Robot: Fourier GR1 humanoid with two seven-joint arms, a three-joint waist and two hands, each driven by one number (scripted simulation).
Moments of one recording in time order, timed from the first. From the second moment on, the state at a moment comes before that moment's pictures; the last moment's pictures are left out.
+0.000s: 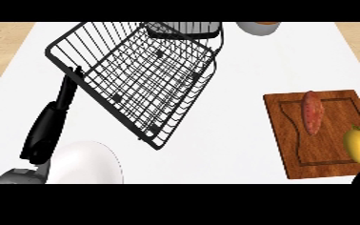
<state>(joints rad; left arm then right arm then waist) -0.06 0.44 -0.18 -1.64 -0.08 0.15 -0.06 0.02 -0.97 0.25 -1.77 0.35 0.25 0.97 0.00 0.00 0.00</state>
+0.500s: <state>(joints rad) -0.05 0.38 -0.16 -1.67 -0.14 0.13 -0.03 0.04 -0.91 0.13 -1.71 0.44 0.27 0.91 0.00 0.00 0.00</state>
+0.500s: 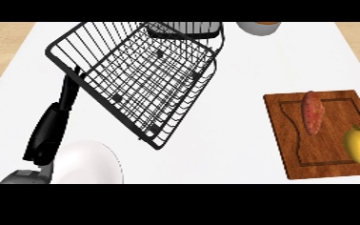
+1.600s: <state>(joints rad) -0.06 0.31 -0.07 -1.67 -0.20 0.01 -0.02 -0.03 -0.68 0.02 -1.38 0.69 0.24 0.65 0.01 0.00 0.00</state>
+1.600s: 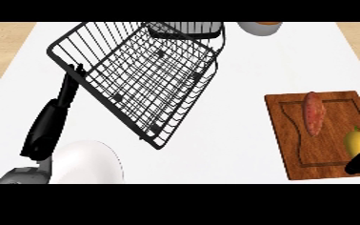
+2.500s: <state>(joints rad) -0.04 0.27 -0.04 -1.68 -0.24 0.01 -0.04 0.06 -0.54 0.06 -1.56 0.86 0.10 0.56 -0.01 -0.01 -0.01</state>
